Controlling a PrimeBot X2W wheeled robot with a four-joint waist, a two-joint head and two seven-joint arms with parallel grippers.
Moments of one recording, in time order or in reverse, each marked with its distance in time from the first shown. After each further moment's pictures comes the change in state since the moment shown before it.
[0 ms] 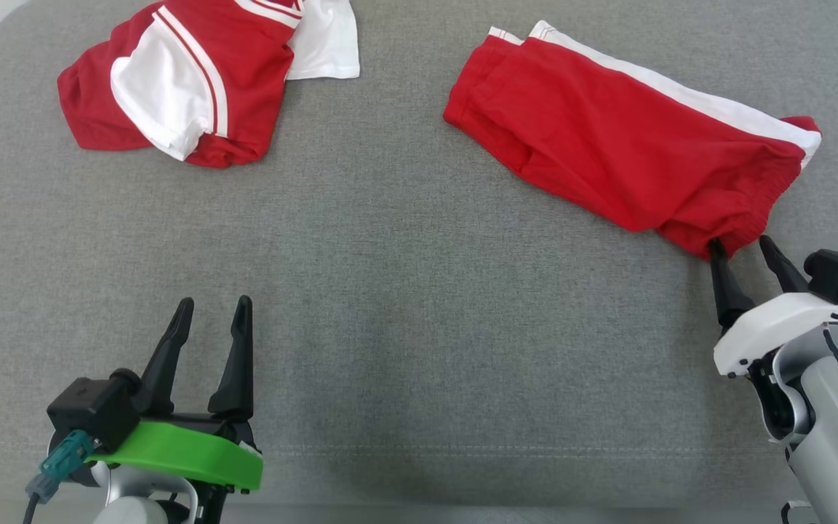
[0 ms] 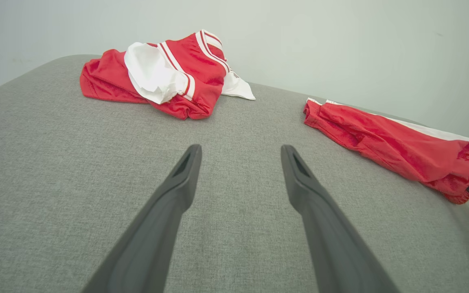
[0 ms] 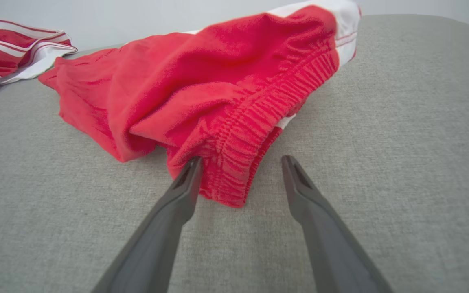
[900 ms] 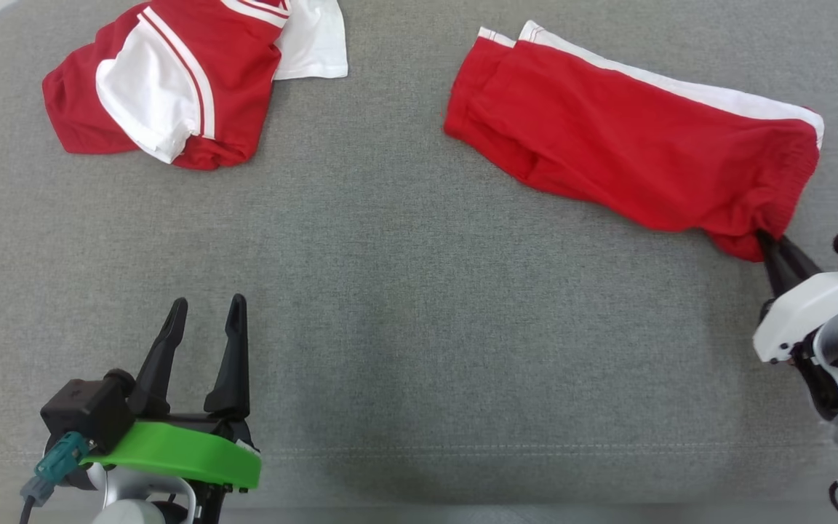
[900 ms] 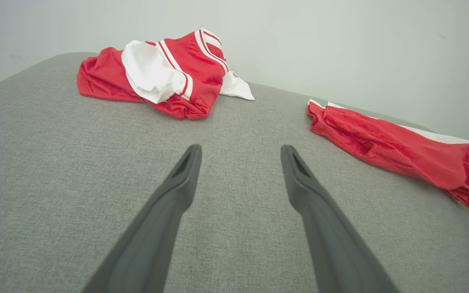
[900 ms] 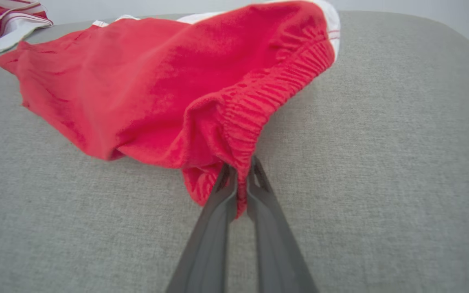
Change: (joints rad) left arm 0.021 -0.034 0.045 -0.022 0.027 0.000 0.034; right arm -0.095 -0.082 0.033 0.136 -0.013 0.105 0.034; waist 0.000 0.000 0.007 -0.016
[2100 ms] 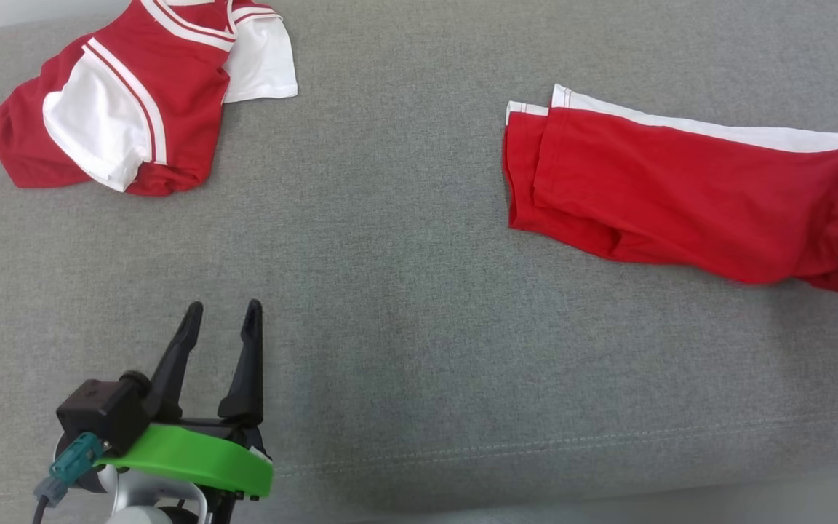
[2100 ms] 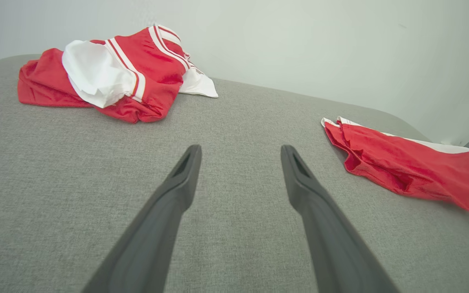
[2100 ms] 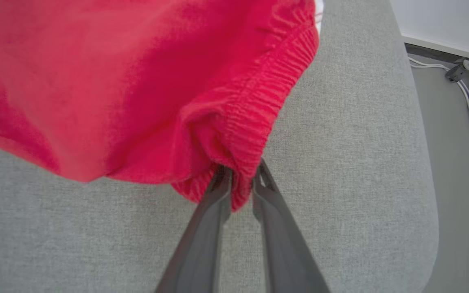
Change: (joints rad) left arm 0.017 -0.012 0.000 -0.039 0.035 0.000 0.046; right arm -0.036 -0.243 0.085 0.009 0.032 0.043 0.356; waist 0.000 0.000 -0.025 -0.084
